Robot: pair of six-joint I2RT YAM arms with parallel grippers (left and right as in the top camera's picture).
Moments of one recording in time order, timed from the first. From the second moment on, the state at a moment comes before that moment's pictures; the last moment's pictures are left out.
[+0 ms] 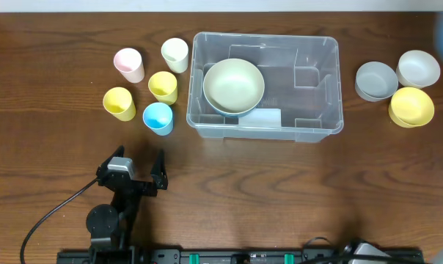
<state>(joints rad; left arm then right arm) 0.03 0.01 0.02 -0.10 0.21 -0.15 -0.47 1.35 1.71 -0.95 -0.22 0.94</state>
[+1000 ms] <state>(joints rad) 0.03 0.01 0.02 -0.10 0.21 -0.15 0.42 1.95 1.71 -0.88 -0.02 0.70</state>
